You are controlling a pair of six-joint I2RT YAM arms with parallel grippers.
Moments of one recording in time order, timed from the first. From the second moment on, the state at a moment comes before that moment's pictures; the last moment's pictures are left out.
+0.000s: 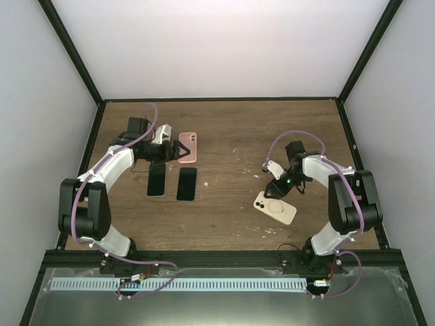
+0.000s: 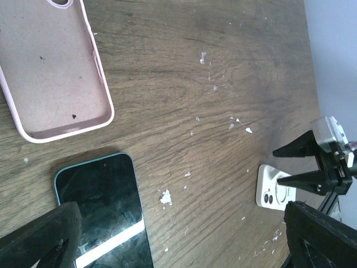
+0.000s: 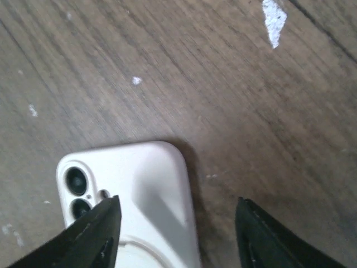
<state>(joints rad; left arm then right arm) -0.14 1.57 1.08 -0.51 0.72 -0.25 0.14 1.61 0.87 -0.71 -0.46 -0.65</state>
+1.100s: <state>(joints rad) -0.14 1.52 1.06 -0.53 0.71 -0.20 0.33 1.39 0.68 -0.73 -0.14 -0.66</state>
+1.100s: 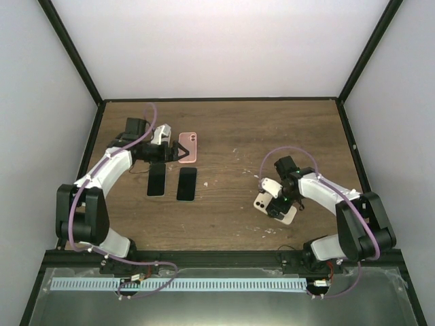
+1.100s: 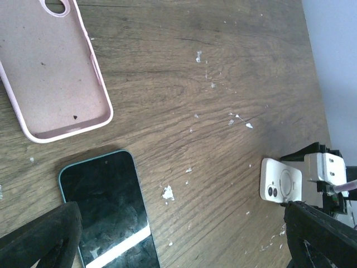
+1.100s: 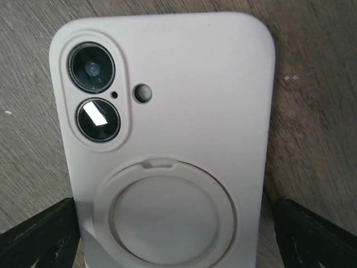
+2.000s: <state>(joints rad) -0.16 1.43 1.10 -0.54 0.81 0.06 0.41 1.47 1.08 -0.84 -0.37 -0.62</state>
